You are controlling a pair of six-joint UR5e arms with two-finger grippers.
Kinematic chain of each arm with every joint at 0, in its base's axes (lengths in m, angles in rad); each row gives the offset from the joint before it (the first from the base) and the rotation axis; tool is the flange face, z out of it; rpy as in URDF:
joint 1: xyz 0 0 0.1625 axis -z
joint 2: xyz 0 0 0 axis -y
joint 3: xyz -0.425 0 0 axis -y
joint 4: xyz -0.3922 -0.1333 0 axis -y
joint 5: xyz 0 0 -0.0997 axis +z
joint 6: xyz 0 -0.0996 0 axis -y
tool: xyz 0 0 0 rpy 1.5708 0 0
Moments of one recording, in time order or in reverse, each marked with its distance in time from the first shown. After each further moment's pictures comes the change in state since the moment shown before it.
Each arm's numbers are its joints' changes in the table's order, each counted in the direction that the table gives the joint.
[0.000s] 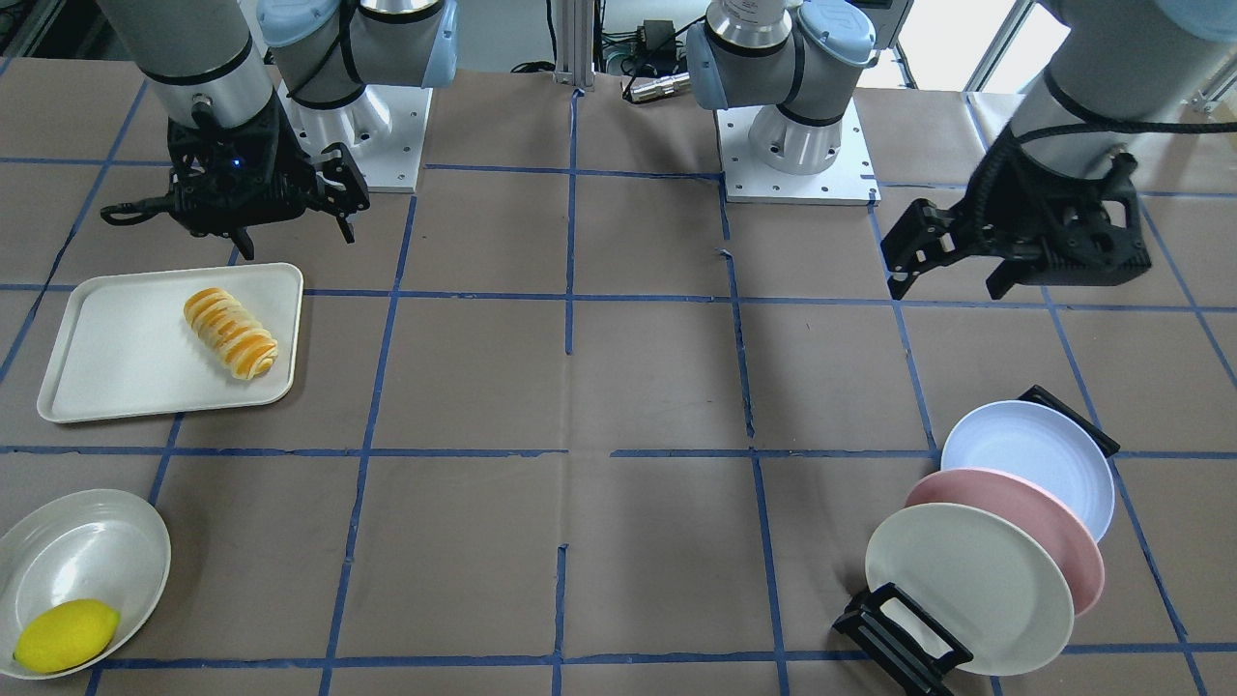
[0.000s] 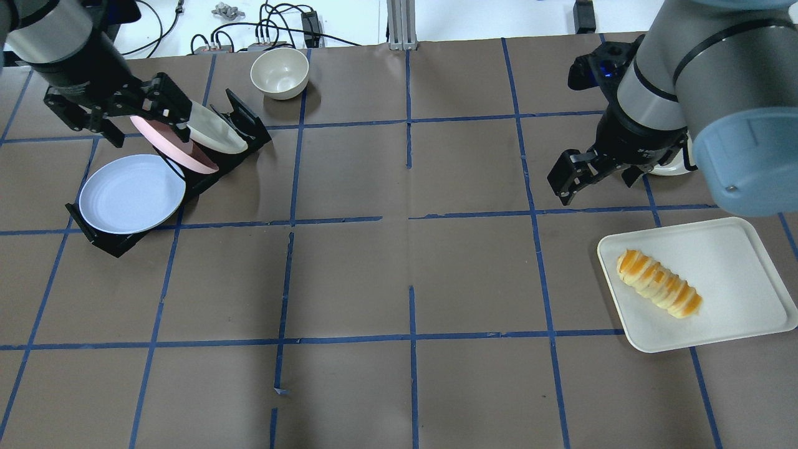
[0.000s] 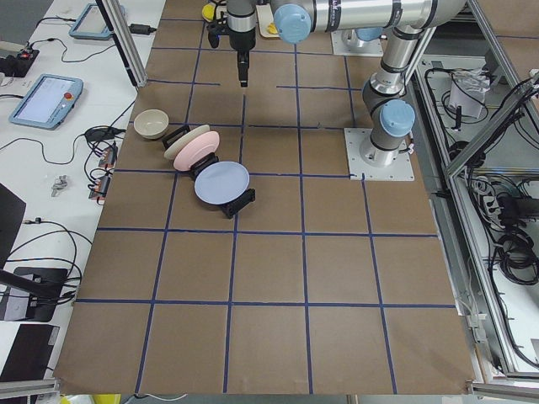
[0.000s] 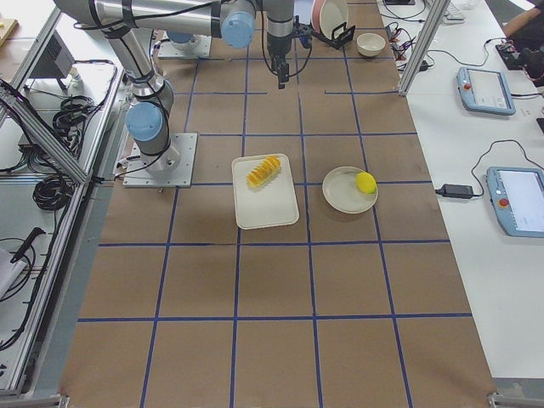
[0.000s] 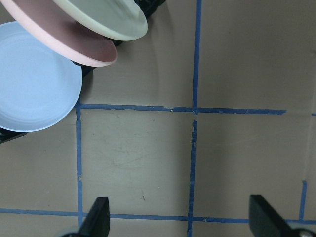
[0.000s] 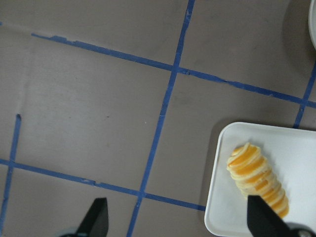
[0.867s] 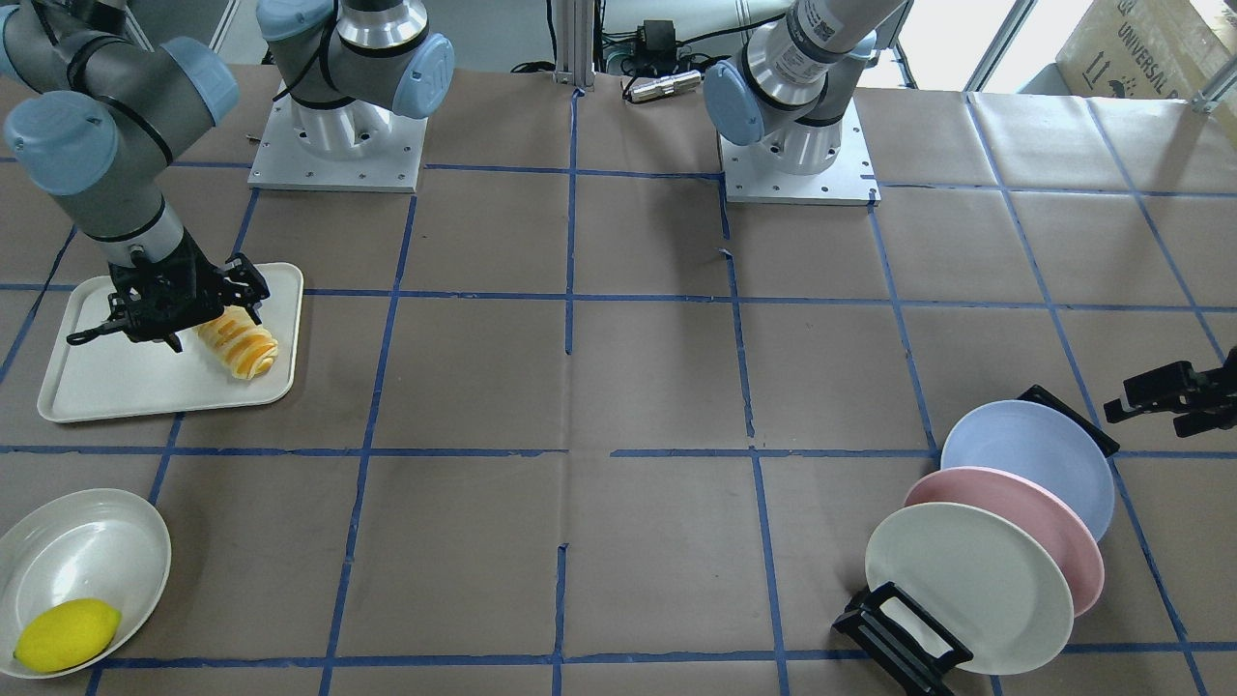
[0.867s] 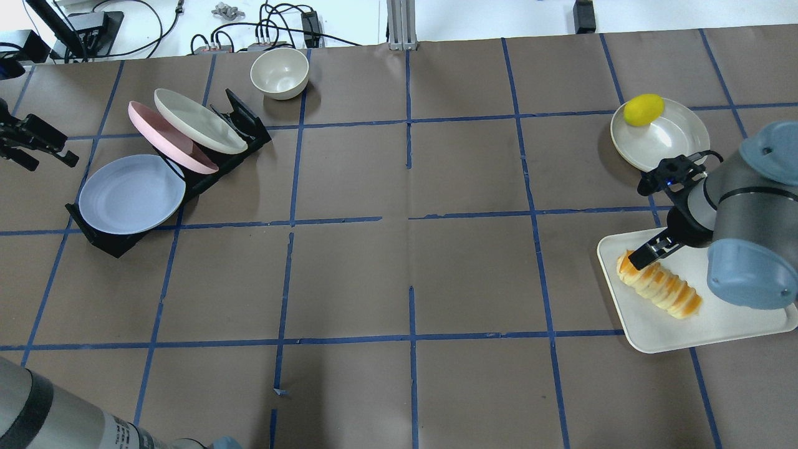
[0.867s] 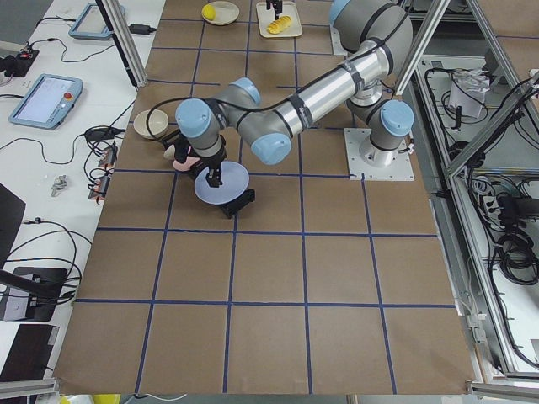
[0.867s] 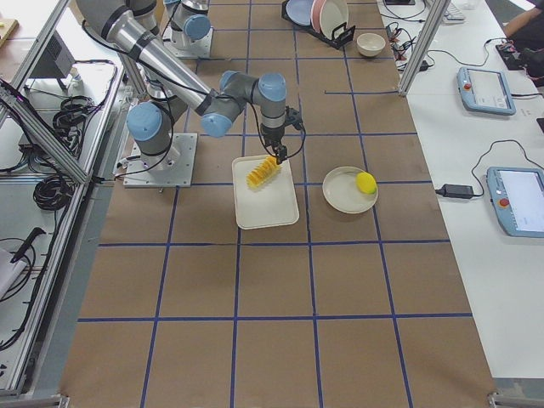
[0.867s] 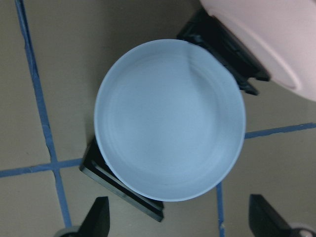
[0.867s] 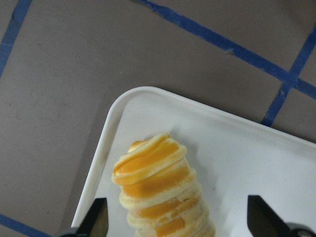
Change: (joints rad) left arm -0.408 -0.442 0.212 0.029 0.082 0.529; right arm 0.366 0.138 0.435 -0.603 0.001 -0.561
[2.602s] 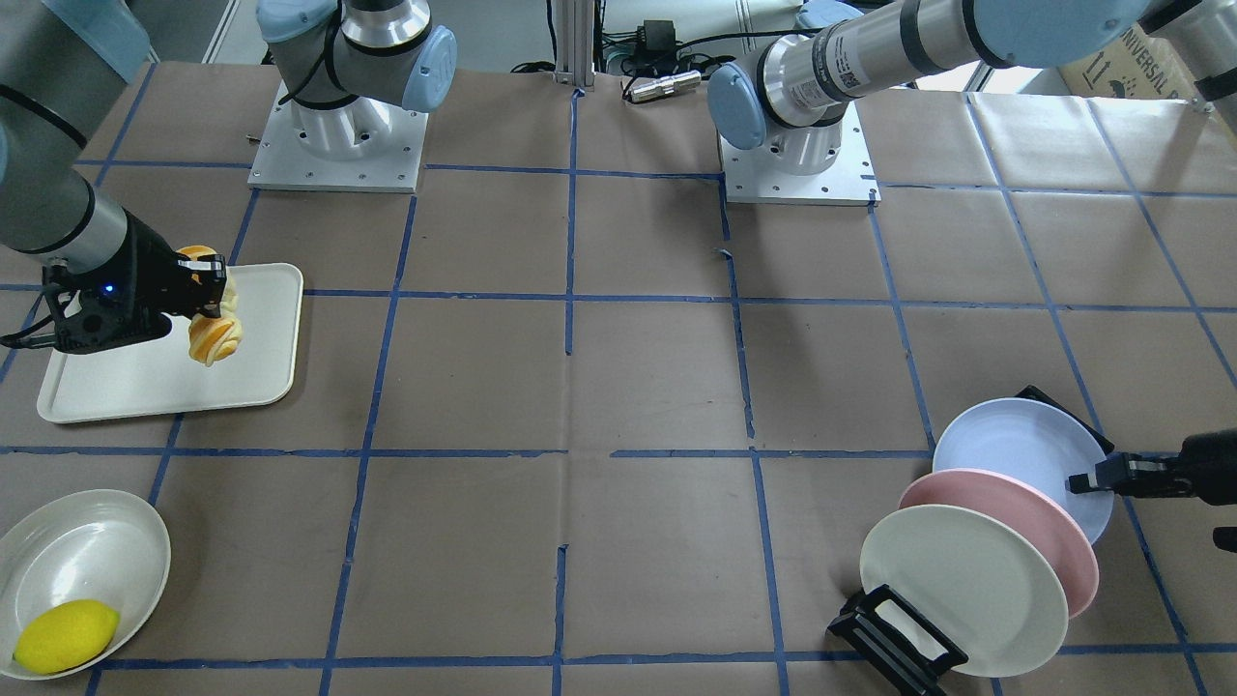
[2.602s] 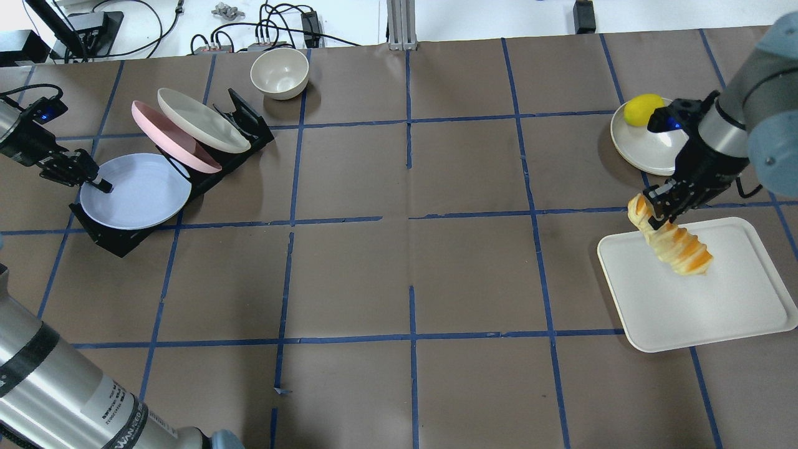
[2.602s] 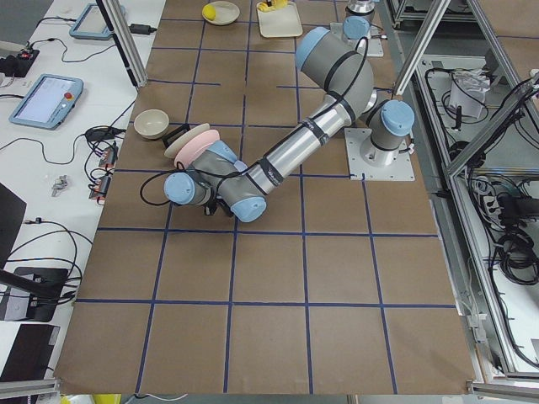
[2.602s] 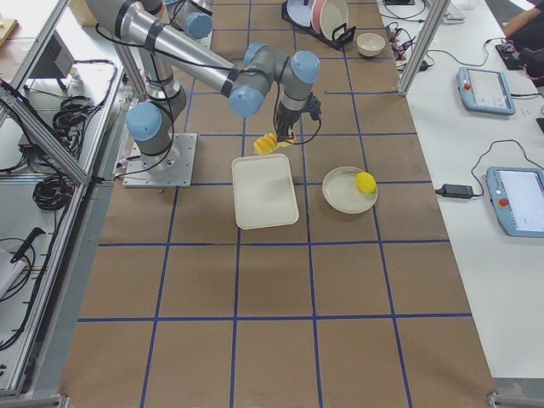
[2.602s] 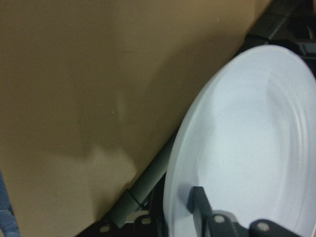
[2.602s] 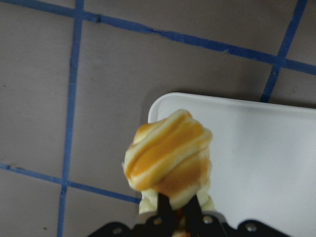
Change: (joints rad) left arm -0.018 -0.226 0.116 -0.079 0.120 0.017; right arm -0.139 0.030 -0.462 0.670 0.005 0.395
